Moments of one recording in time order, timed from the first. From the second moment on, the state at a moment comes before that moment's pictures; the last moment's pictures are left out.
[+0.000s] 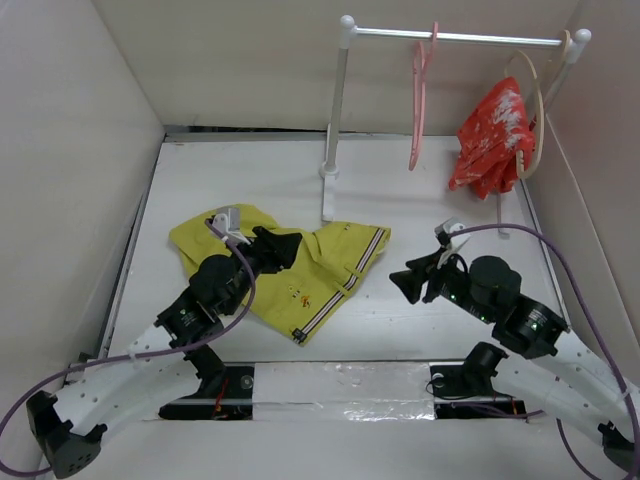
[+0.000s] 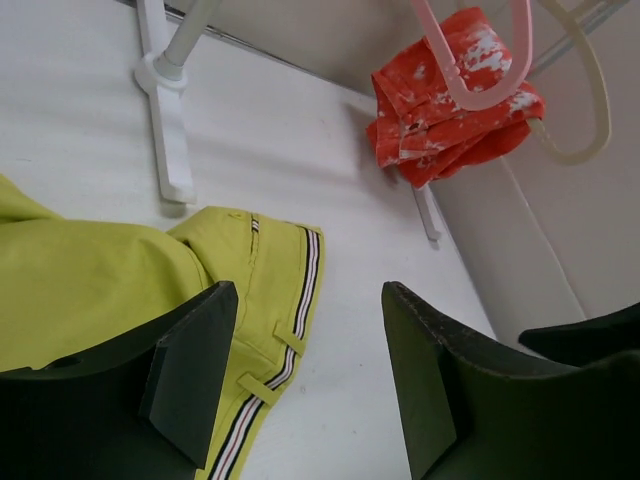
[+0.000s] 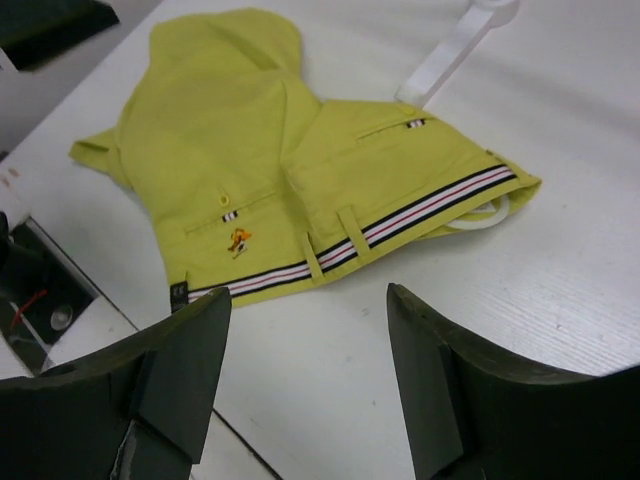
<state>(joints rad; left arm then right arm) -0.82 0.67 0.56 0.03 -0.35 -0.68 0.82 0.51 0.69 -0.39 0.09 0.28</state>
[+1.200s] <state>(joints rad) -0.82 0.34 0.62 -0.50 -0.62 -0.88 1.42 1.51 0.87 -0.10 0.18 0.19</state>
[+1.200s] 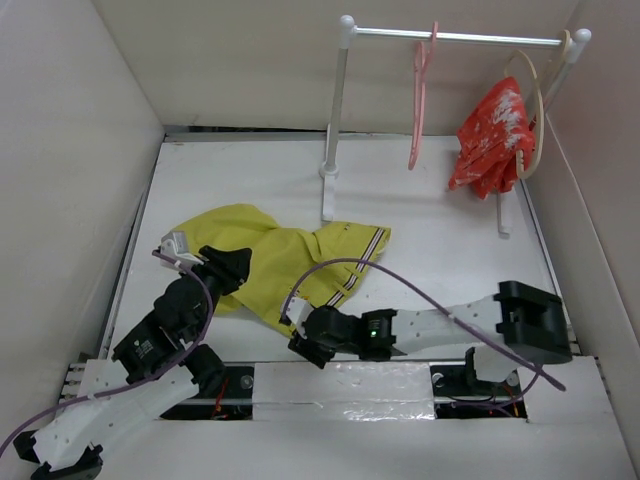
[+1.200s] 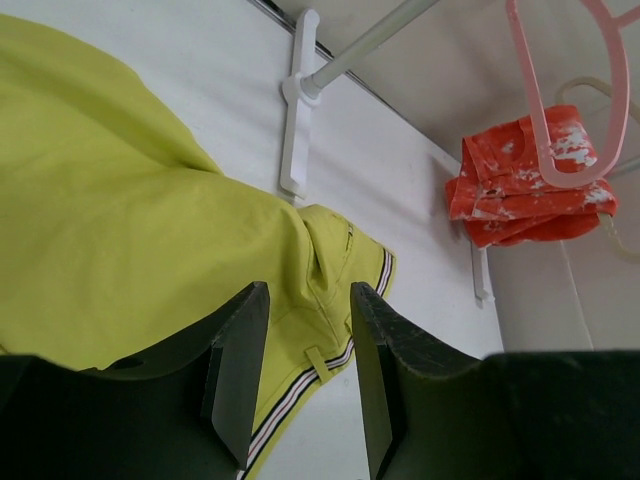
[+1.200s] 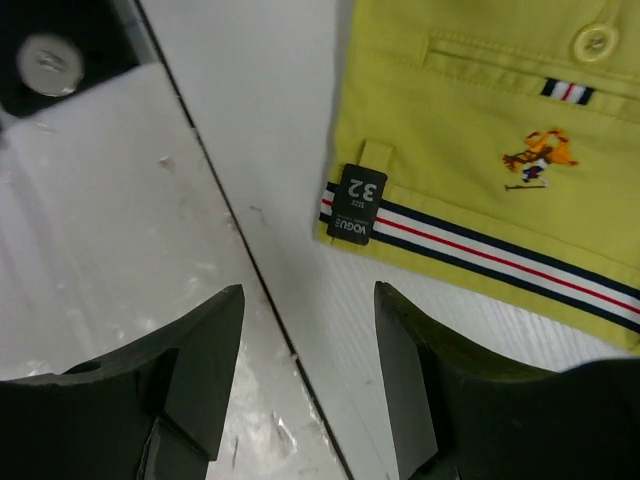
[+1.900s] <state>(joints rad) -0.82 0.30 0.54 -0.51 -0.59 -0.90 1.52 1.93 1.13 -0.10 0.68 0.29</state>
